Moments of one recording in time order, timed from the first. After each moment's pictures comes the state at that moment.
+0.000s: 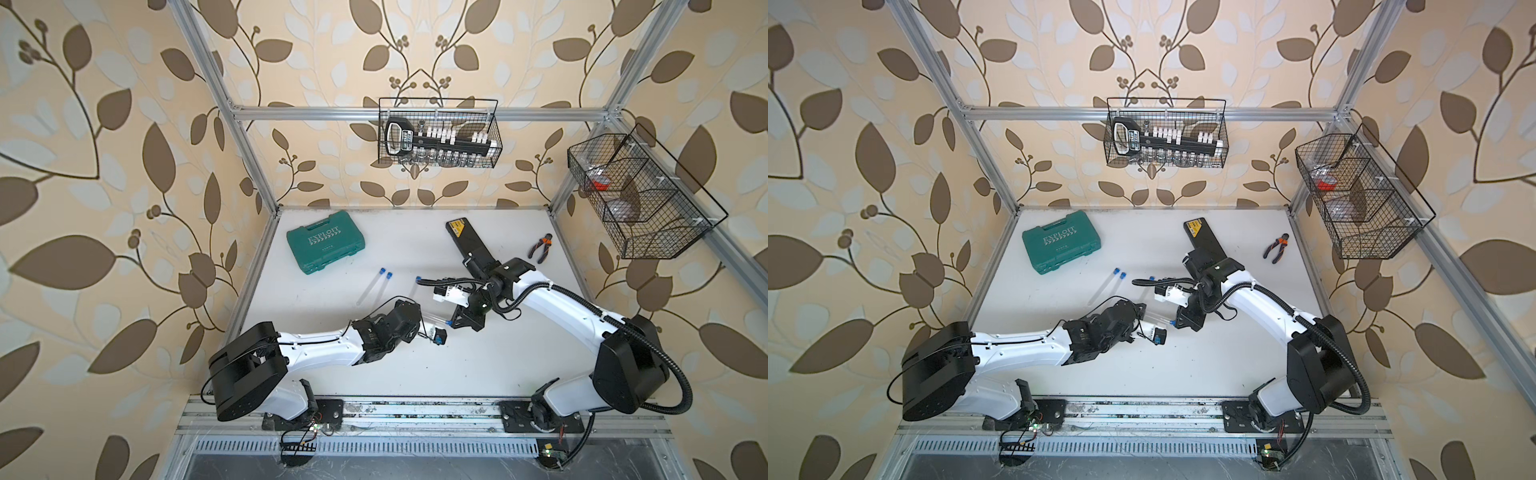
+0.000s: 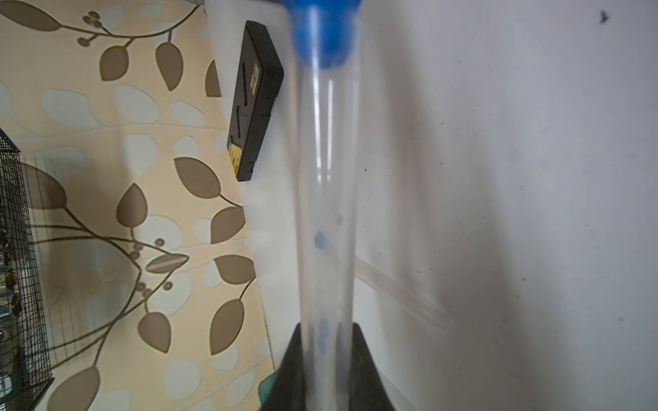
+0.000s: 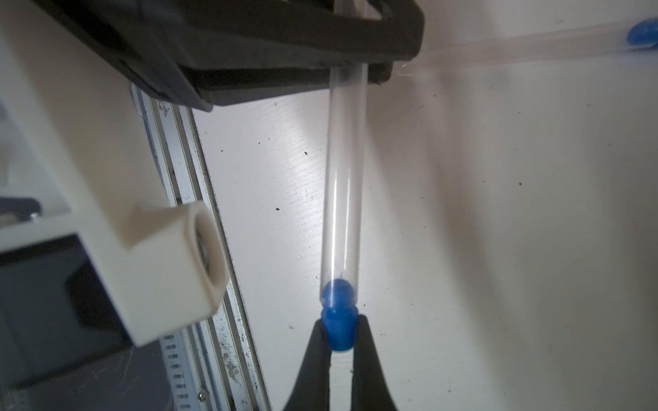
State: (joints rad) left arm -1.03 1.41 0.65 0.13 -0.39 1.15; right arm 0.51 1.50 1.13 -1.01 -0.47 -0.53
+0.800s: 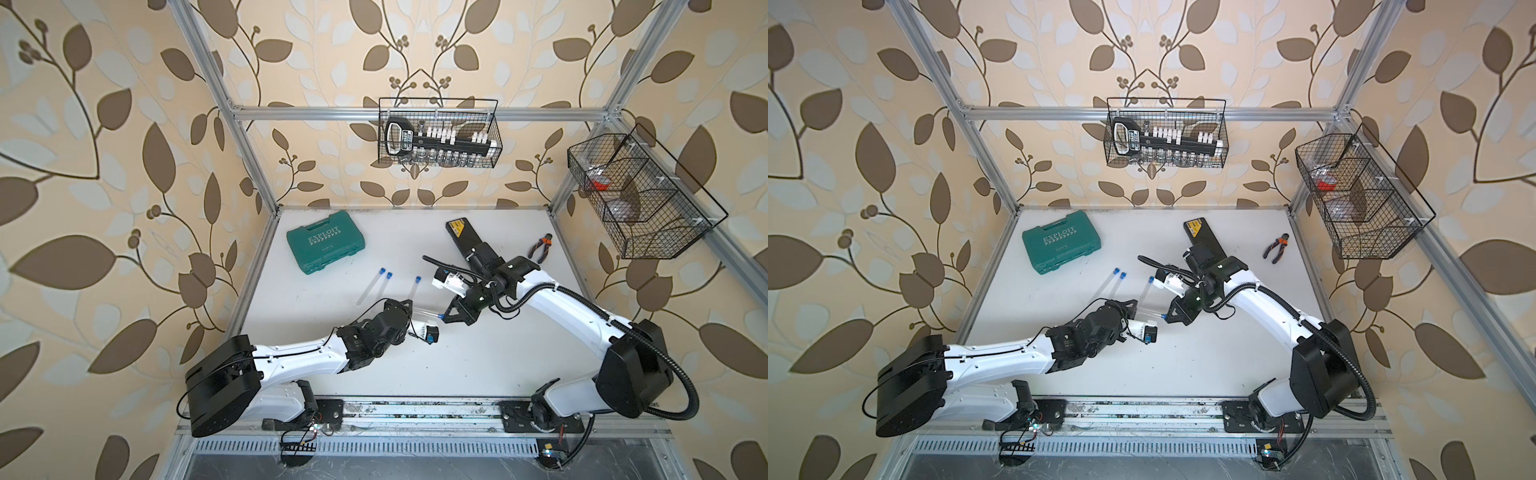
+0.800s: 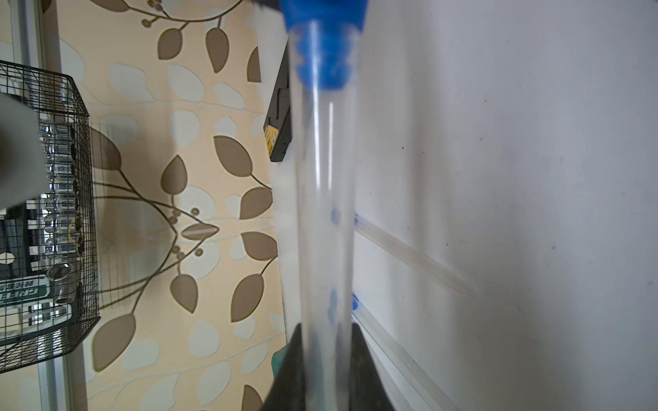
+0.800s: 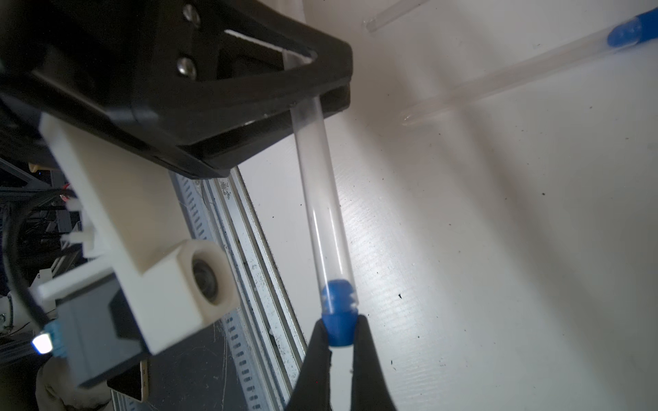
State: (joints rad) left arm -1.03 1.24 0.56 0.16 -0.40 1.12; right arm 0.51 1.45 1.14 -0.95 -0.60 -0.25
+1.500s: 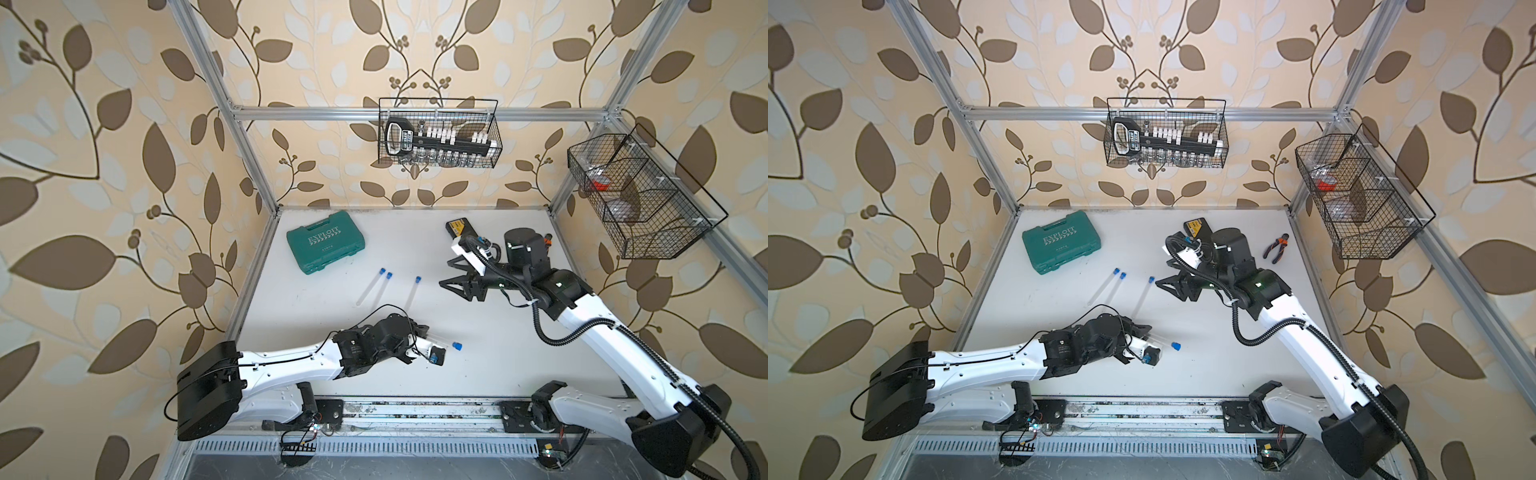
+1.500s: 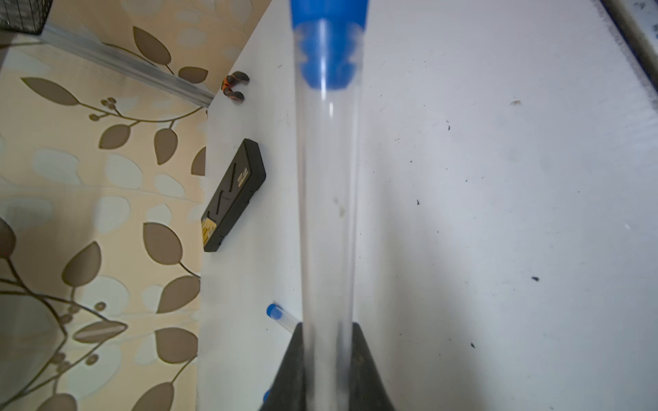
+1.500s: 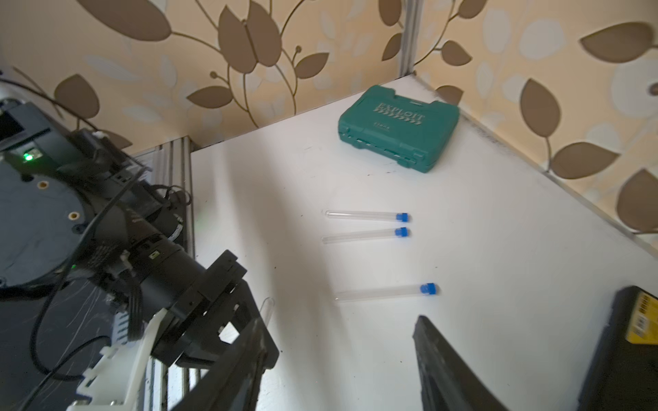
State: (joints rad) left arm -1.08 1.17 0.58 0.01 -0.11 0.89; right arm 0.44 1.12 1.10 -0.49 -0.54 -0.21
